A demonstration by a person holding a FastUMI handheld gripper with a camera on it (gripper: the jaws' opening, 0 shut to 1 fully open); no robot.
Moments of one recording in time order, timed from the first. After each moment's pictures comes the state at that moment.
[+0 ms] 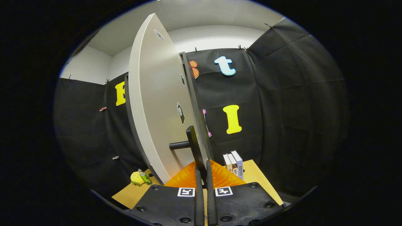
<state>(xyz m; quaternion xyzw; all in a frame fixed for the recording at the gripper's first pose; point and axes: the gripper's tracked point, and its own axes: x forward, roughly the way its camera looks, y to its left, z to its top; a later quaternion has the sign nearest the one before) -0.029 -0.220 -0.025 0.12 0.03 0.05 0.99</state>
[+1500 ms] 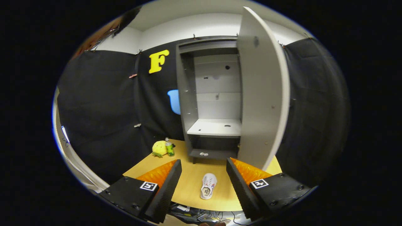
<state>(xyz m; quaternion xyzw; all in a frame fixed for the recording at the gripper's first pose) -0.143 -0.023 -0.066 0.02 0.14 0.17 0.98</state>
